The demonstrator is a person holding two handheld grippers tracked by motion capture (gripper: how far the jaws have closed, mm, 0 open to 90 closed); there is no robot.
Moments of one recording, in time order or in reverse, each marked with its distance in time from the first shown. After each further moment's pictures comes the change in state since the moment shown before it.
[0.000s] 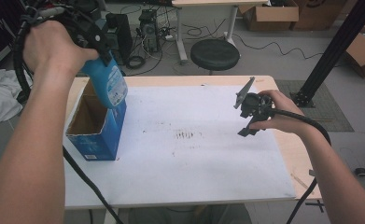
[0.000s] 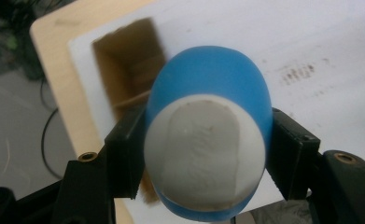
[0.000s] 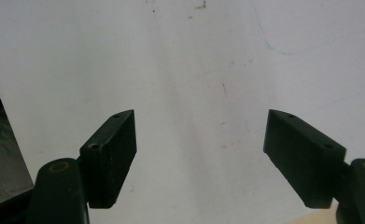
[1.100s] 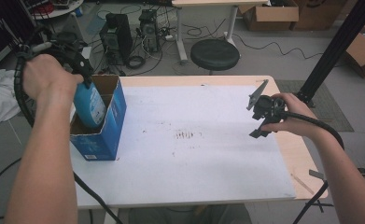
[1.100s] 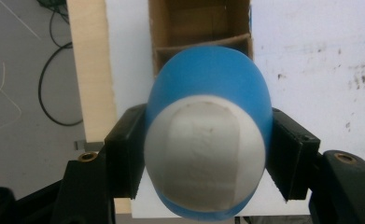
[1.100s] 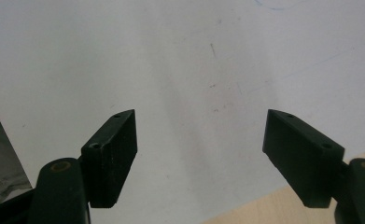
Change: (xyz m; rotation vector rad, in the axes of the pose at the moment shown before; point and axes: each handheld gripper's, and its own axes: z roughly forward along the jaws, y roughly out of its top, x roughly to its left) left arm 0.042 -0.031 0.074 0.121 0.053 -0.213; right arm -0.007 -0.034 -0.001 0.018 -0.022 0.051
